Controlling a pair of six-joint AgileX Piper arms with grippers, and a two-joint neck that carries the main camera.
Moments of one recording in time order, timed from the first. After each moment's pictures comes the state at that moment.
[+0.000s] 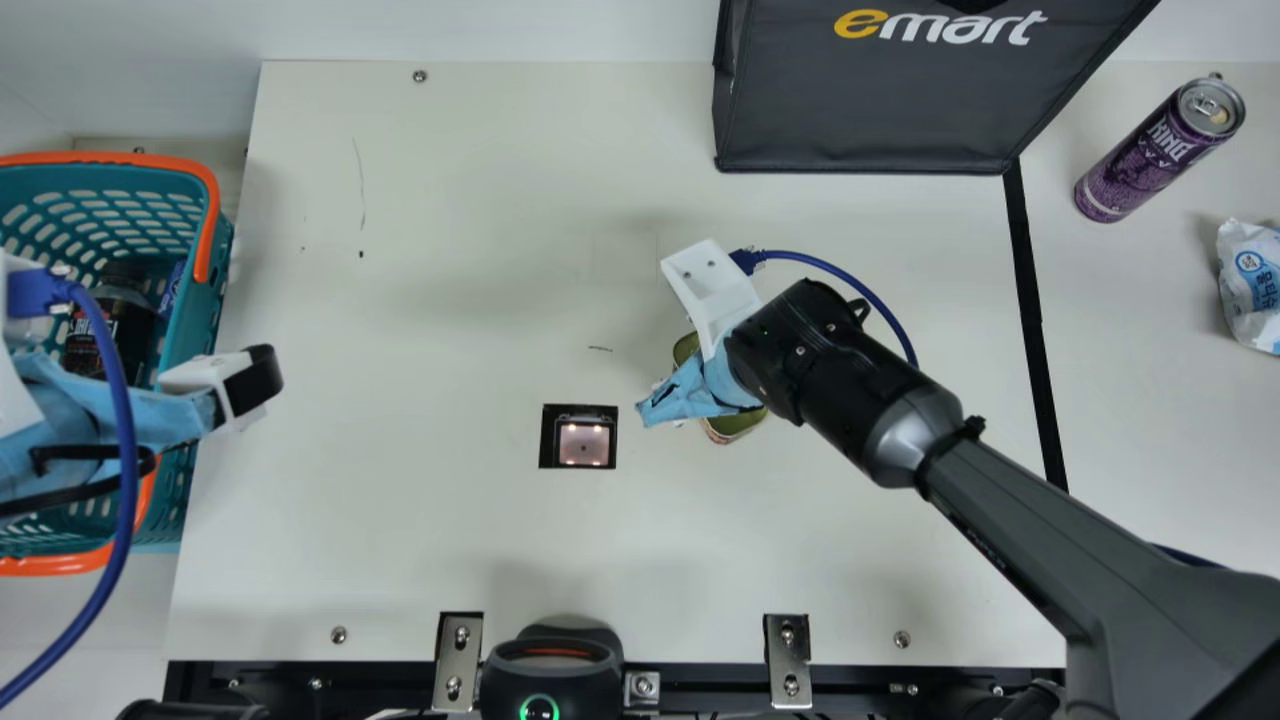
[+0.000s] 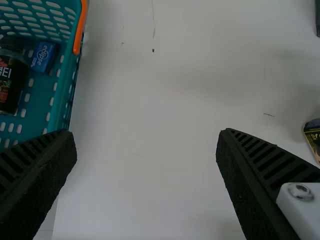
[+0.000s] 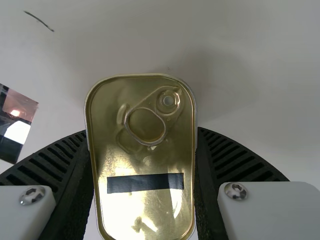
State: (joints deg) left arm -3.7 53.4 -59.0 -4.7 67.0 -8.1; right arm 35.5 95.9 -63.1 -2.3 45.9 14.3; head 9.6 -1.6
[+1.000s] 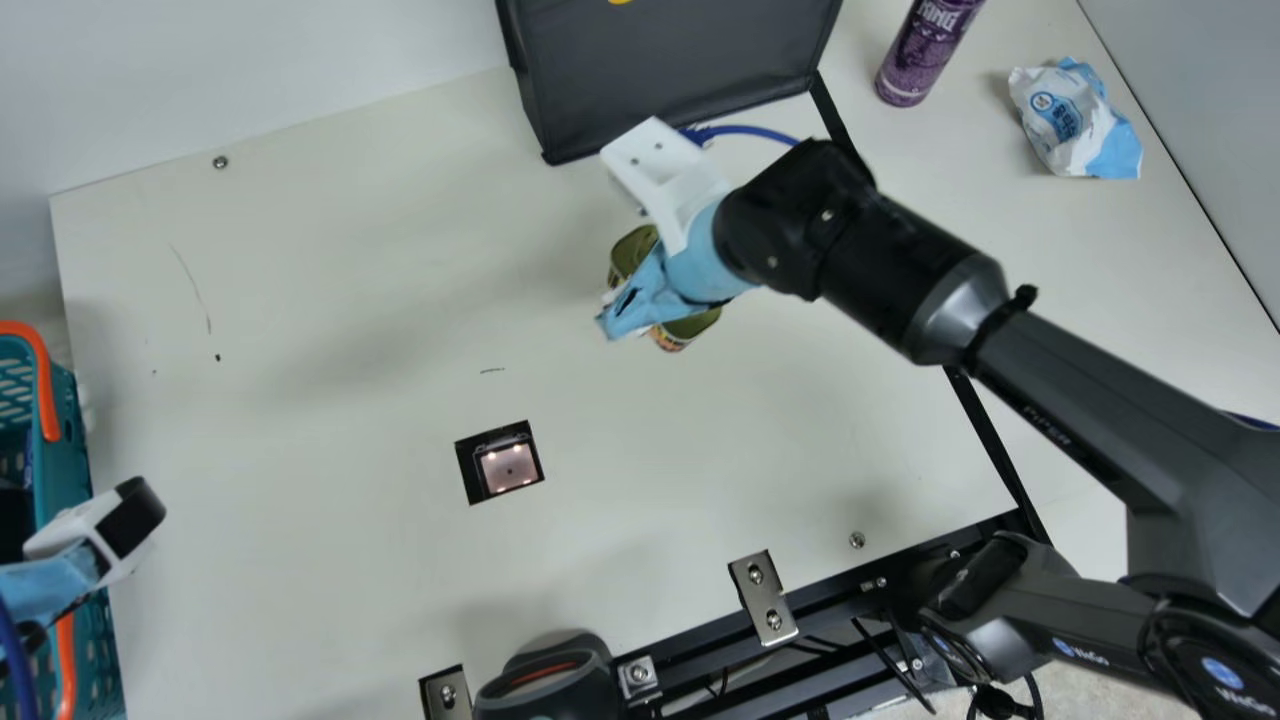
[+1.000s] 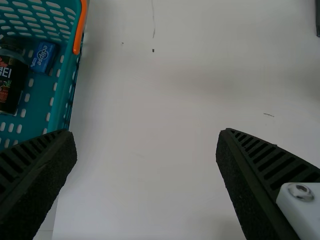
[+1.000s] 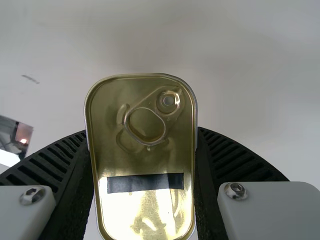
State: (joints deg) left arm -3.7 53.4 -59.0 -4.7 67.0 -8.1; right arm 19.0 84.0 -64.0 4.6 50.4 4.6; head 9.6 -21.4
